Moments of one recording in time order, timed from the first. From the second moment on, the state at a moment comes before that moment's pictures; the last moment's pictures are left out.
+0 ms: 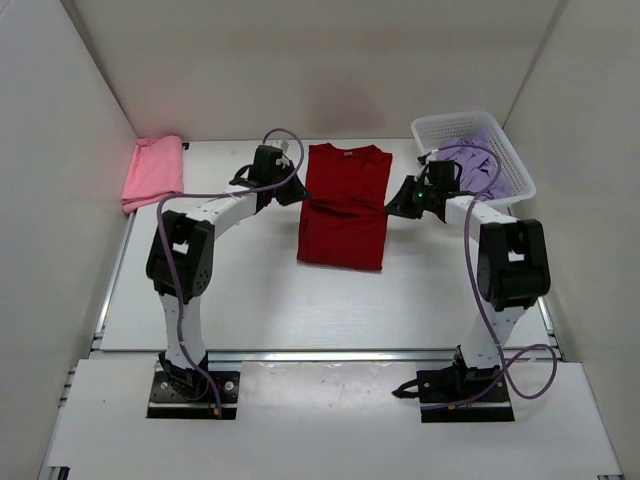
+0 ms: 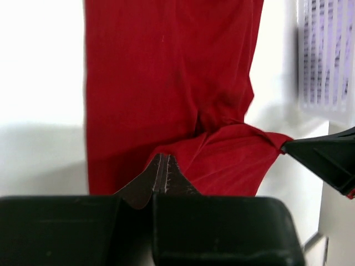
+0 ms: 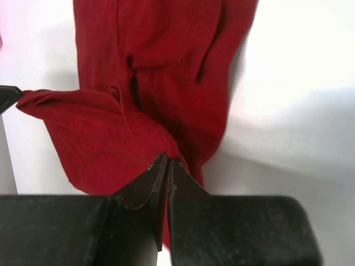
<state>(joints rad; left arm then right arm) -0.39 1.98 1.45 -0.12 0.22 -0.66 0.10 1.82 1.18 -0.12 -0.47 0.49</state>
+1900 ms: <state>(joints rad) -0.48 1.67 0.70 0.37 0.33 -0.87 0.25 2.27 1.63 -0.10 -0.60 0.47</state>
